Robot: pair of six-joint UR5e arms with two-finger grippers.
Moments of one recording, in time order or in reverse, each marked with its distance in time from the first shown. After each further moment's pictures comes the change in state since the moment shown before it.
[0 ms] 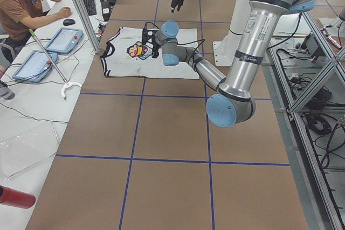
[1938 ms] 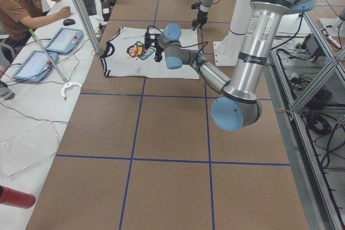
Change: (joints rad) left arm 0.003 0.047 -0.018 0.006 -0.002 -0.015; right arm -0.471 0.115 0.029 -0.362 -0.399 0.524
